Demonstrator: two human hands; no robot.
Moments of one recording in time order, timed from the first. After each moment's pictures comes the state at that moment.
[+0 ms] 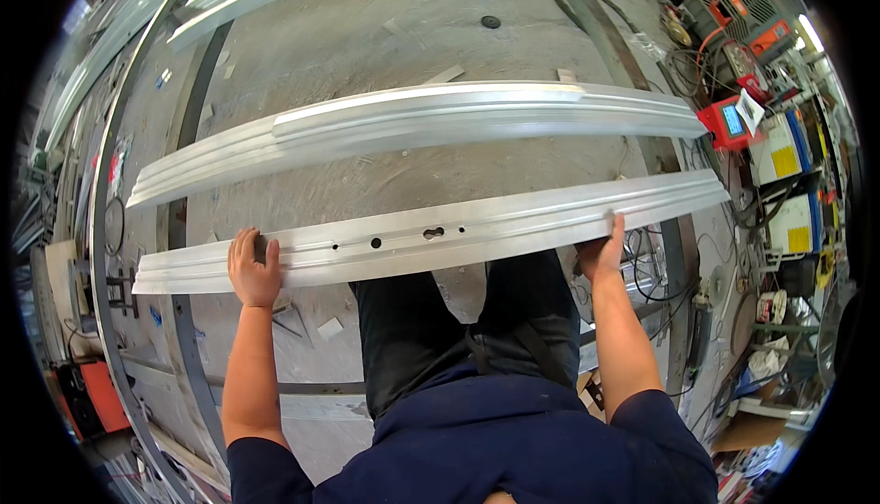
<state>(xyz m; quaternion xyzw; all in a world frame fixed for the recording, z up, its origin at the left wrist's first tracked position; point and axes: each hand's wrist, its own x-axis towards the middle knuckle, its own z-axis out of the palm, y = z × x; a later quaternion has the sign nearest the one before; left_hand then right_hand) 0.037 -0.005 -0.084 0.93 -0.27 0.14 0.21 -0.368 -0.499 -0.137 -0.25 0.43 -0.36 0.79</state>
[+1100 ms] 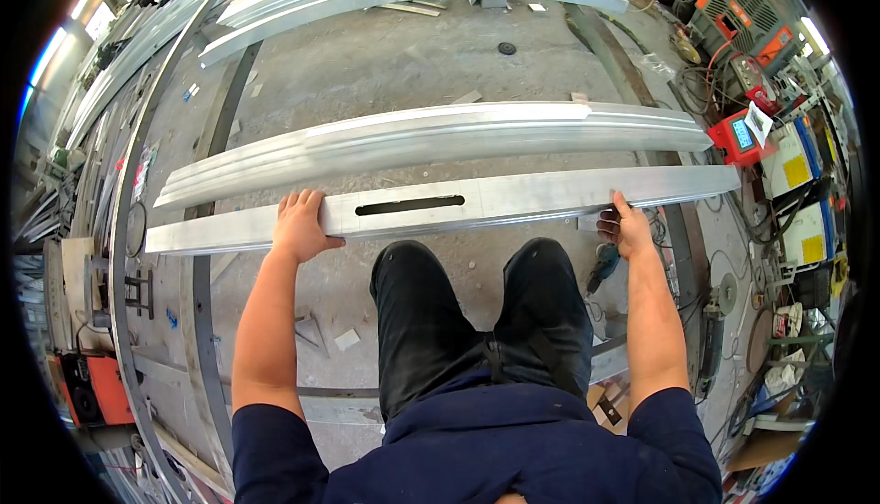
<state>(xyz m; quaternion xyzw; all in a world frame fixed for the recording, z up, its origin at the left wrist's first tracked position) 0.048 -0.101 0.002 0.92 -0.37 -0.08 0.04 -0.351 -0.551 -0.069 -0.48 0.53 -0.19 0.68</state>
